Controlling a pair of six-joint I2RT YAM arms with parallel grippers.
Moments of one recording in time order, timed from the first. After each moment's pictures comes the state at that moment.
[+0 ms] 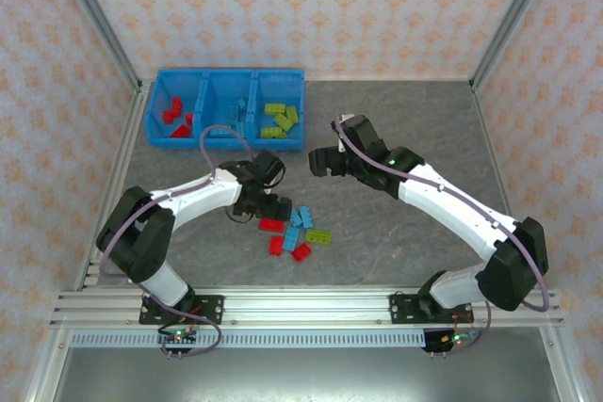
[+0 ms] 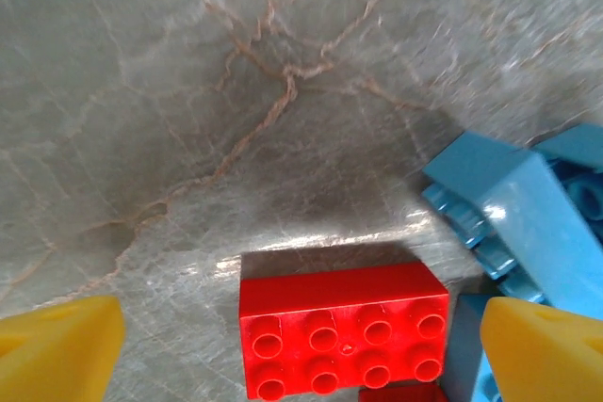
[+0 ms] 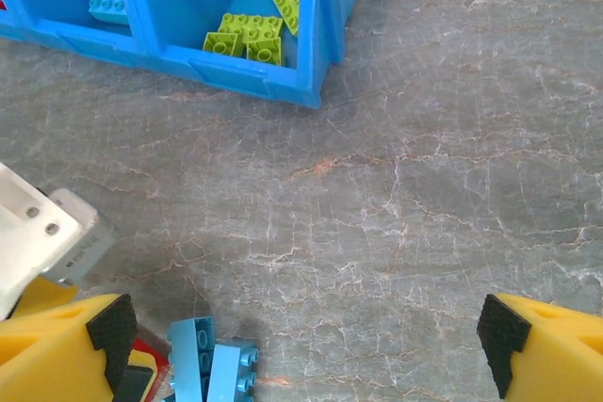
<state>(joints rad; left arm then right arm) -0.58 1.62 0.99 -0.74 0.05 -0.49 0.69 1.38 1.19 -0.58 0.11 0.38</state>
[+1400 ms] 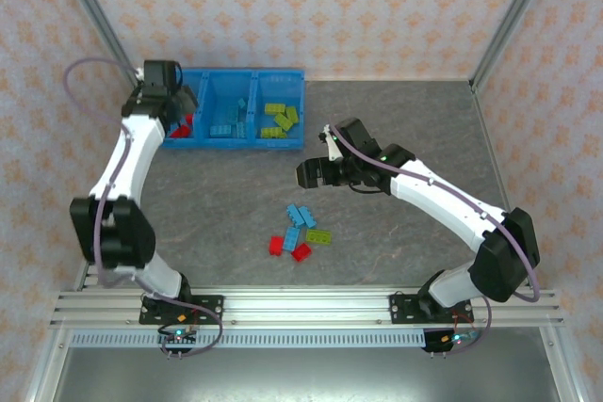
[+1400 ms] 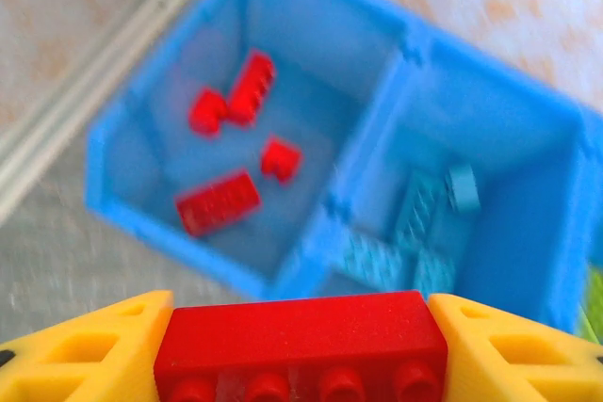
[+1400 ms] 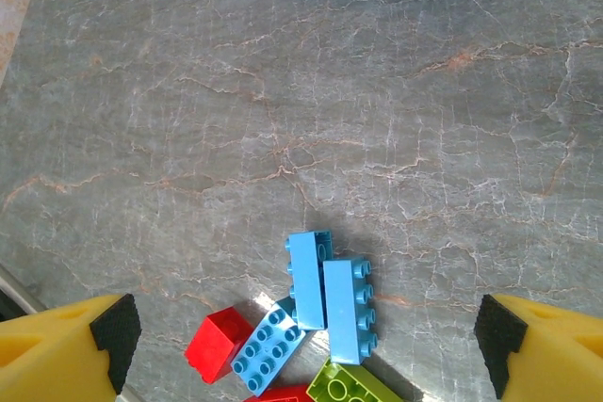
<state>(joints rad) 0.08 1.67 1.56 -0.67 -0.22 -0.47 0.69 1.44 1.21 -0.64 -0.19 0.46</state>
